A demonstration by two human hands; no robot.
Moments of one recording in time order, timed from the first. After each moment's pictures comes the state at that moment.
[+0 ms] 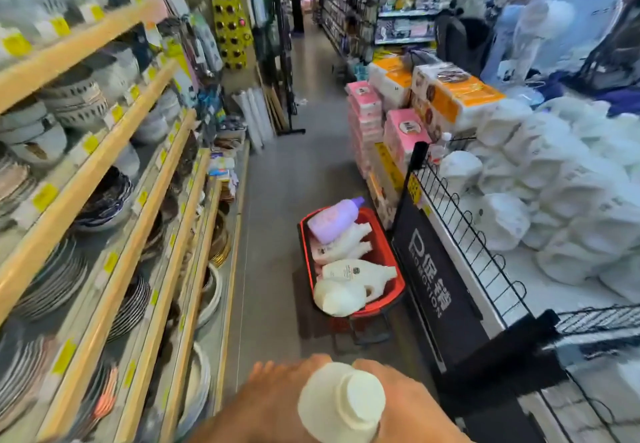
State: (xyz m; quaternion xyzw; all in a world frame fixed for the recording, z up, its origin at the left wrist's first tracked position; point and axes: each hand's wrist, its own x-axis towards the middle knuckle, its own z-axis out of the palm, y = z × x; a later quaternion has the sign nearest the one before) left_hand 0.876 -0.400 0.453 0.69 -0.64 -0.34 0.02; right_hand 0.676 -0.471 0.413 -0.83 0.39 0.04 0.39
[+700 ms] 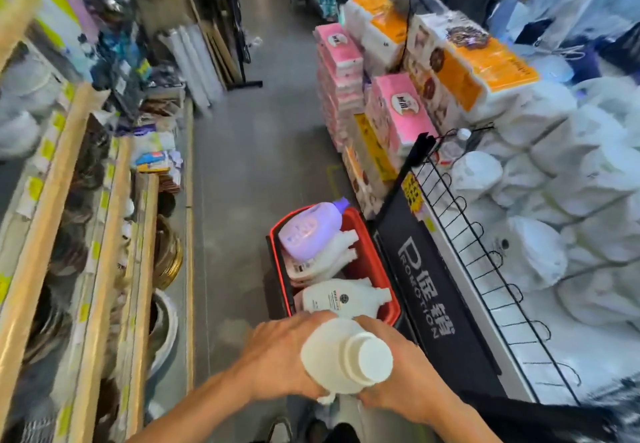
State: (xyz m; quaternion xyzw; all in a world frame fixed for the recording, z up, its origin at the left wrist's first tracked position) left_hand 1.061 -0.709 0.402 0.63 -0.68 -0.36 0.05; right_hand 0.827 -0.764 0.406 -0.78 0.46 0.06 0.42
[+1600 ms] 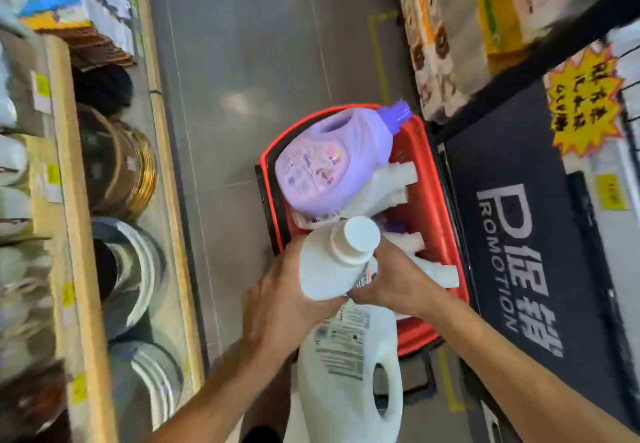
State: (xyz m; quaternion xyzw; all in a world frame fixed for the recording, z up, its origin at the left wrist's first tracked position) left_hand 1.093 -0.912 0.114 0.83 -0.40 -0.36 0.15; right_hand 0.926 -1.030 0.069 -0.69 0.40 0.02 0.61
